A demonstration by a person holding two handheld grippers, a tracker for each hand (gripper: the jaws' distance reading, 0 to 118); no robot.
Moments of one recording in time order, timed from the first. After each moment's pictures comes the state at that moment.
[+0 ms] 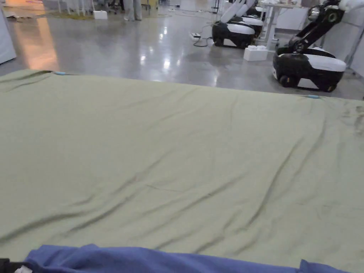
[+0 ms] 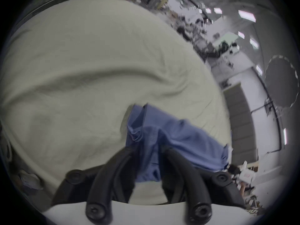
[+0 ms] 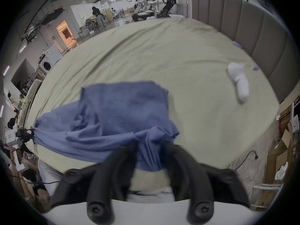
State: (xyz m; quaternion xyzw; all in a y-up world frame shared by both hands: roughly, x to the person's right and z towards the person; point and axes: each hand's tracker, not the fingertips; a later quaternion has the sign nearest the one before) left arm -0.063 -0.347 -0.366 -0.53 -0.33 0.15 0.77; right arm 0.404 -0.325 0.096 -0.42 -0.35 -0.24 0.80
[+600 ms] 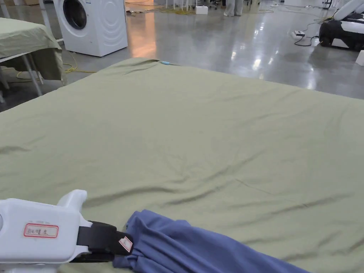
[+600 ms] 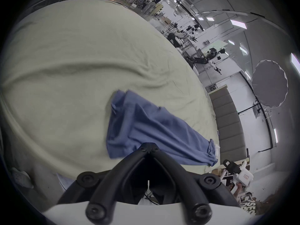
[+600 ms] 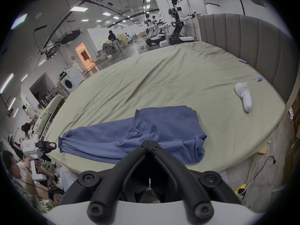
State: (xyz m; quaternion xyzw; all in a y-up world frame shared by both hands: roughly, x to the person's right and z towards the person) left arm -0.088 -0.358 -0.359 -0.53 -0.38 0.17 0.74; right arm 0.363 -0.307 0.108 -0.30 -0.30 -0.27 0.87
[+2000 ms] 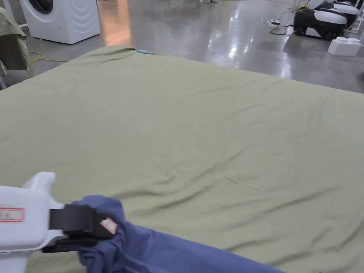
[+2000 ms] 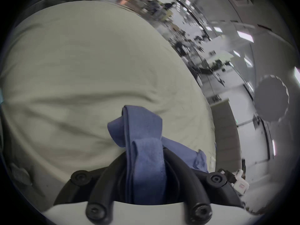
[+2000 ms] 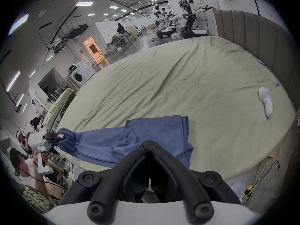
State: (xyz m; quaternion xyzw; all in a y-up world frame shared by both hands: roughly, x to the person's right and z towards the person) left arm -0.058 -0.337 -0.383 -0.54 -0.38 0.19 0.73; right arm 0.344 -0.281 0.043 -0.33 -0.24 -0.28 0.87
